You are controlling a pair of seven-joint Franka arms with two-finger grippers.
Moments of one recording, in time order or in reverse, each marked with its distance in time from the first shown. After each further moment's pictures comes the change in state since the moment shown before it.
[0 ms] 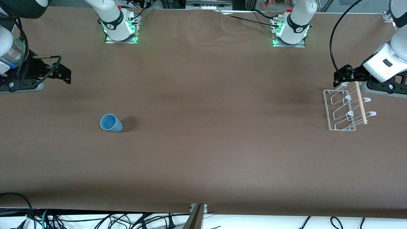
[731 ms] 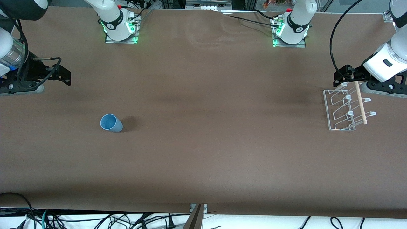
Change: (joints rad) left arm 0.000 0.000 0.000 0.000 0.000 0.000 0.000; right arm 0.000 0.018 0.001 0.020 0.000 0.000 0.000
